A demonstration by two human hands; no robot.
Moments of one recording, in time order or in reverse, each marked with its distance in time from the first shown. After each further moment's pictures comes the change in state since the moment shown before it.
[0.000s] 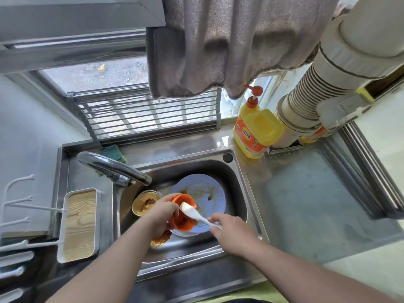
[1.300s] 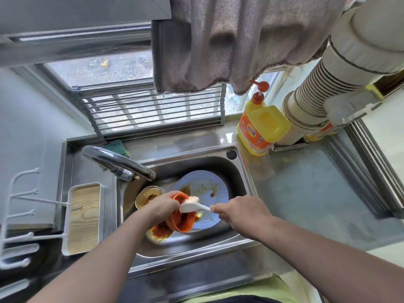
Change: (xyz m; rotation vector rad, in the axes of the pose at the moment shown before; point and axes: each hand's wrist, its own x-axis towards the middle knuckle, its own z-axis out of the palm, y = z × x) left_hand 0.009 0.003 -0.023 0.522 -0.084 0.143; right_hand 0.008 -0.004 -0.049 -0.741 0.097 -0.425
